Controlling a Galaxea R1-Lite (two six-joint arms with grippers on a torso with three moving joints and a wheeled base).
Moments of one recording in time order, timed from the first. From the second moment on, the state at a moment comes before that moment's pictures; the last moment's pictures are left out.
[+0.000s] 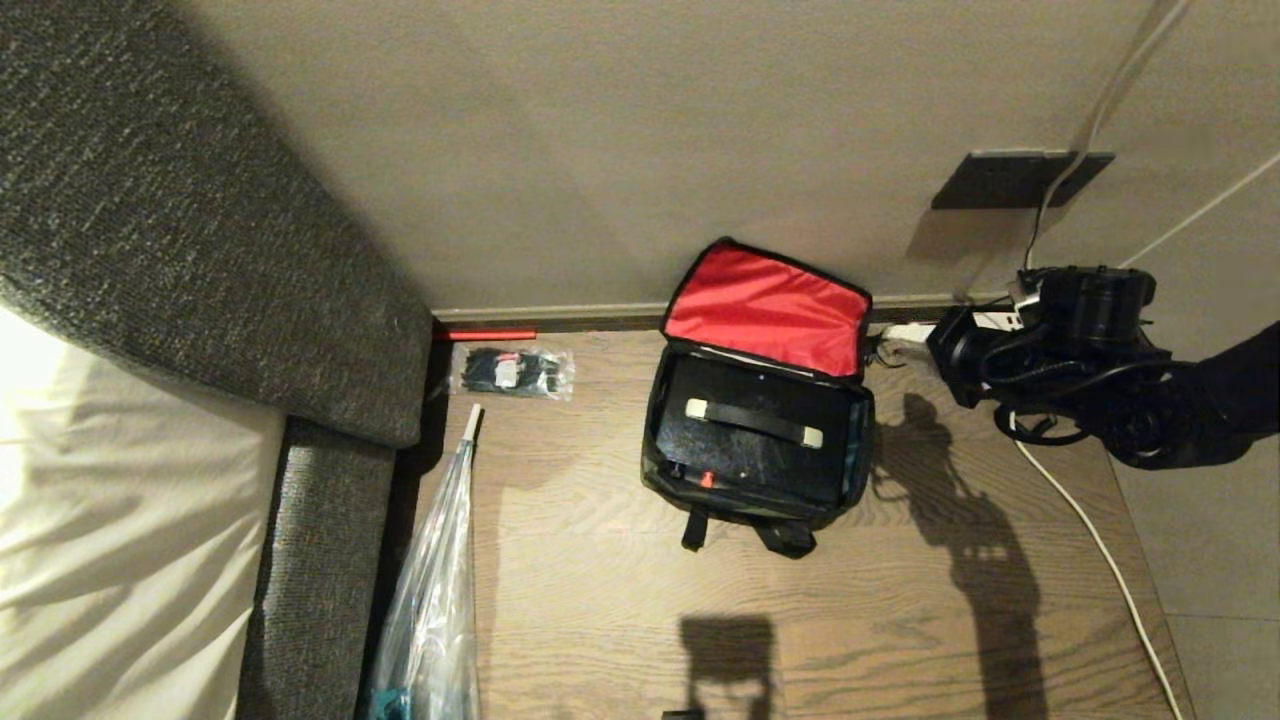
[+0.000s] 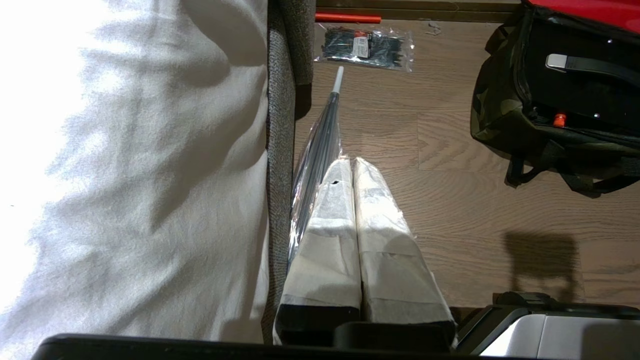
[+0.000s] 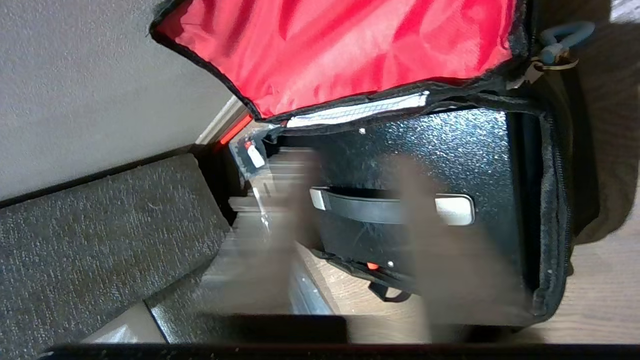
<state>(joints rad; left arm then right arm) 0.00 0.00 0.00 0.01 0.01 0.00 0.02 2.03 -1.07 -0.76 0.41 0.84</state>
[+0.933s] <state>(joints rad) 0.00 0.00 0.00 0.01 0.01 0.00 -0.04 2.10 -1.16 -0.48 0.41 0.46</state>
